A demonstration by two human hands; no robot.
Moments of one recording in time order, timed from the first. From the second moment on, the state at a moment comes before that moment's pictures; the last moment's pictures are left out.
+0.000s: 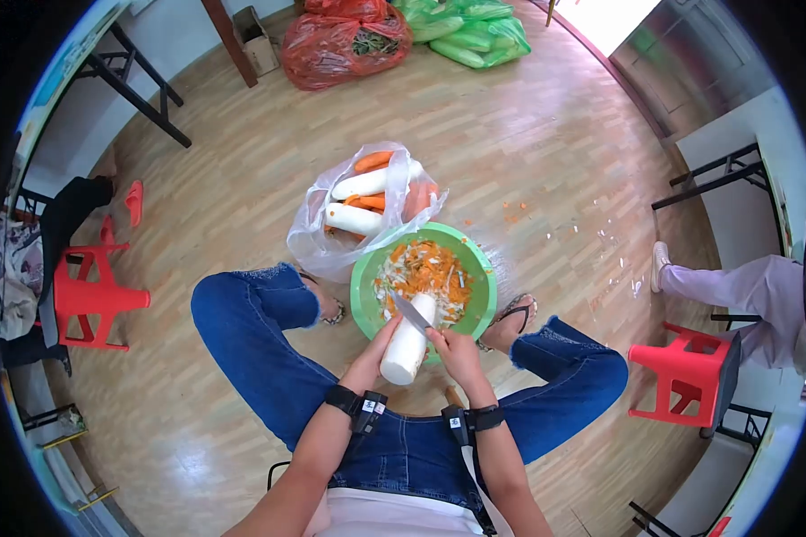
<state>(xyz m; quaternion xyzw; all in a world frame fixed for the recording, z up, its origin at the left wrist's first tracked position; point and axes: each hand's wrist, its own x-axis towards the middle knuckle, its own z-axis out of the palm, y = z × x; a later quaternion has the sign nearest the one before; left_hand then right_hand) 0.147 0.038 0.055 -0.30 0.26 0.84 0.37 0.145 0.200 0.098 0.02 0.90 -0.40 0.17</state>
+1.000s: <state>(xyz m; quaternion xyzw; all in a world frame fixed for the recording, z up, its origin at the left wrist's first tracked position) 0.152 0.044 0.042 -0.28 0.39 0.76 0.44 0.126 0.206 0.084 0.06 0.94 -0.30 0.16</state>
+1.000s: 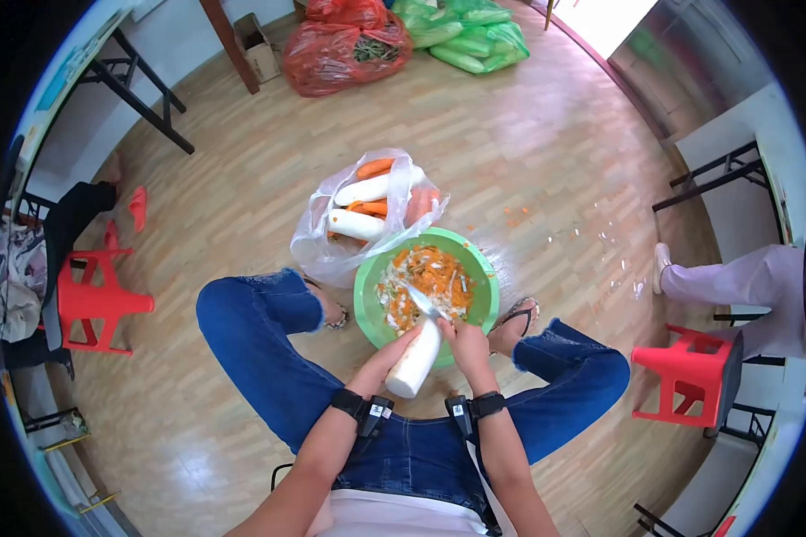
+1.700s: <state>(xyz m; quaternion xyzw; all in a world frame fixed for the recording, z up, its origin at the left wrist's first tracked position) 0.150 0.041 0.055 -0.30 0.33 0.80 0.40 0.117 0.224 0.056 0.11 0.93 -0.30 0.16</state>
